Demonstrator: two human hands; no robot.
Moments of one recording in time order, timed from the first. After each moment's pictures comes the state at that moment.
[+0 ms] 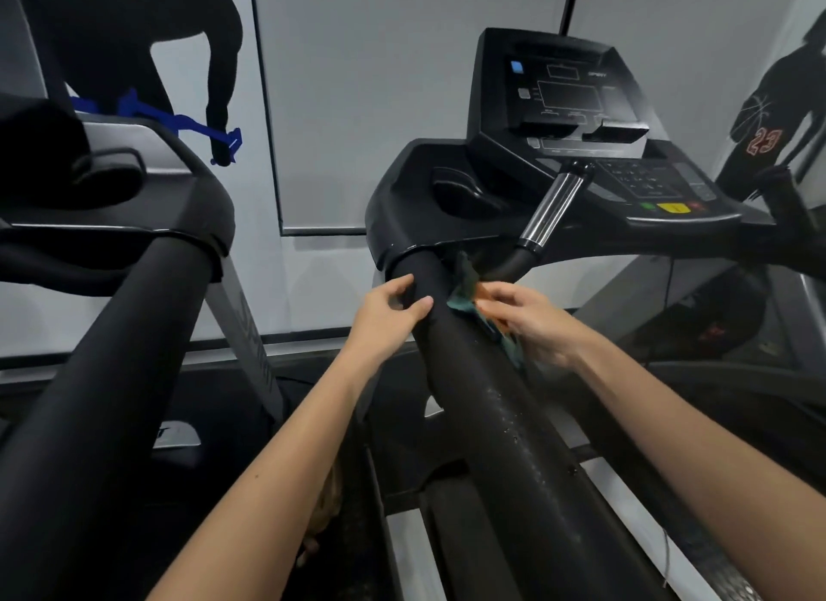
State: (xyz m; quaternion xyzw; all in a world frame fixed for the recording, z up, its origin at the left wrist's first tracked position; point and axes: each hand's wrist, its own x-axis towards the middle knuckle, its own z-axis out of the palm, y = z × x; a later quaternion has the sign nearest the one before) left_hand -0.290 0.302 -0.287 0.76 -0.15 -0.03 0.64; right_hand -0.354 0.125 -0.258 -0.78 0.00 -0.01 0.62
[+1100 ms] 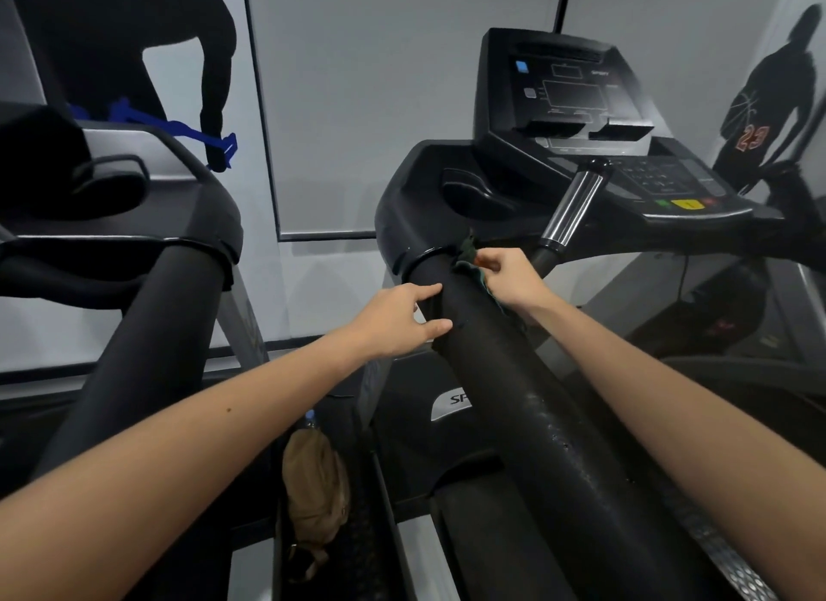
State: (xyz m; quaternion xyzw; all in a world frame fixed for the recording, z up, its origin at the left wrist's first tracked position) left_hand -0.271 0.330 -0.268 0.88 -0.34 -0.02 0.32; right_hand -0.295 0.158 -0.243 -0.90 0.06 -0.18 0.38
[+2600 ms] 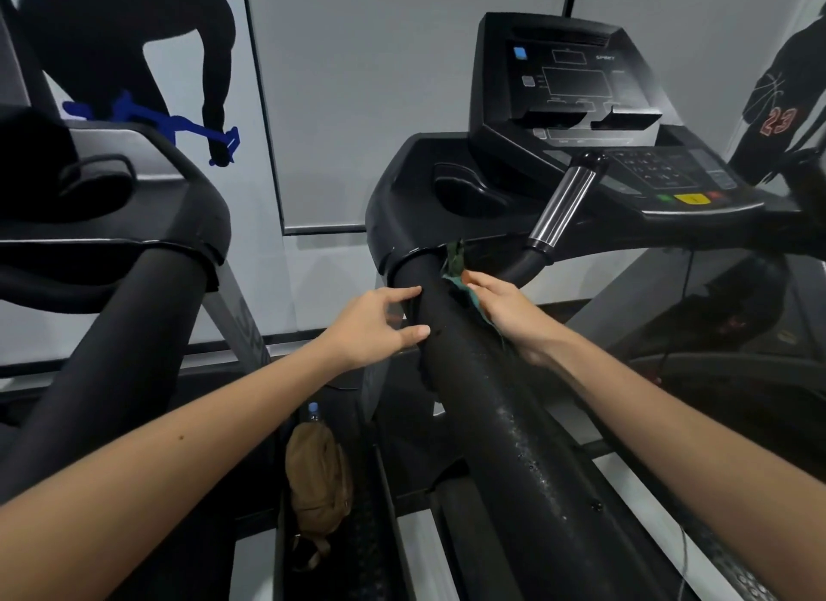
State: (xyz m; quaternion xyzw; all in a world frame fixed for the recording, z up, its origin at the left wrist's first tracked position) left_hand -0.280 0.326 -0.265 0.87 -0.28 -0.05 0.41; right_hand -0.320 0.147 -0.261 -0.82 0.03 -0.07 0.57
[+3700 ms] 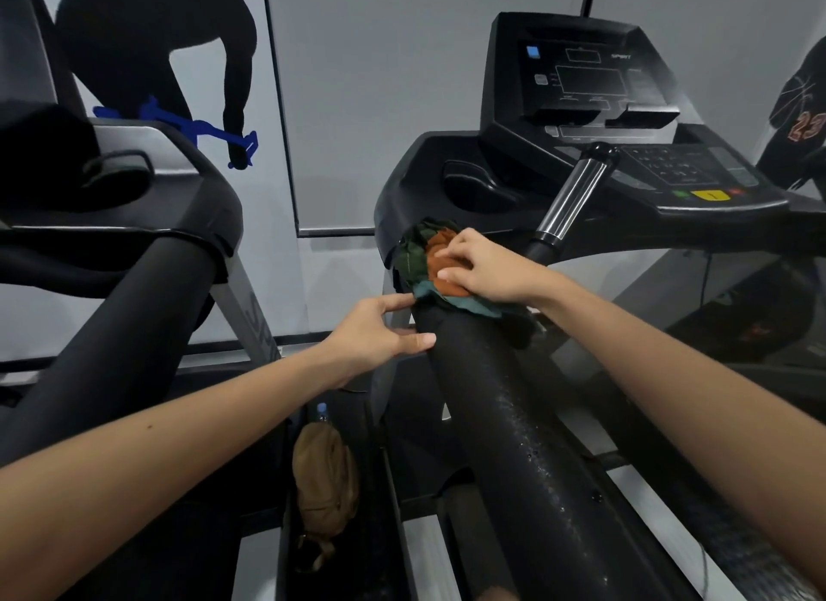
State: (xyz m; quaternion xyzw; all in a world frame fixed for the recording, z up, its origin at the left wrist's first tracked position) left_hand -0.296 0.324 -0.281 0.79 -0.21 -0.13 0.56; right_hand -0.297 0.152 -0.223 -0.96 -0.12 -0.10 0.21
